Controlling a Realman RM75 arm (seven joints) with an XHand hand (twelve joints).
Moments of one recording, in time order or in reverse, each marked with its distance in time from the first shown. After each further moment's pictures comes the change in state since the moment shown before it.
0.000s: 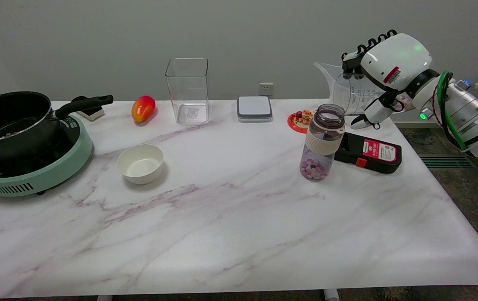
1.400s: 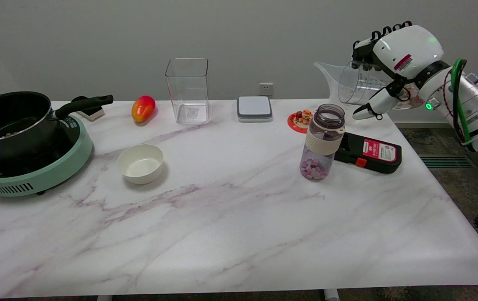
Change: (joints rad) arm 0.038 -0.019 -0.010 0.001 0.231 -0.083 -0.133
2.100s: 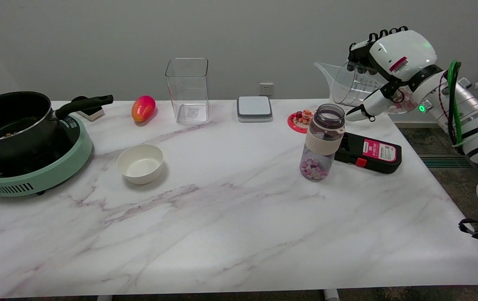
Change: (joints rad) arm 0.045 -0.043 -0.051 -0.008 0.098 -0.017 -0.076
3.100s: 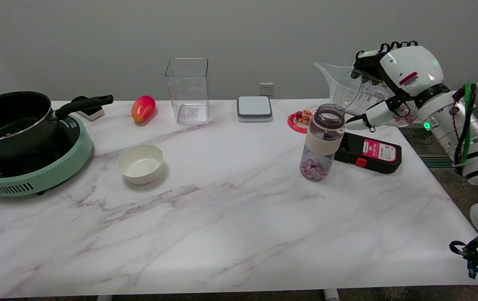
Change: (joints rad) arm -0.053 -0.116 0.010 -0.069 0.144 0.194 -0.103
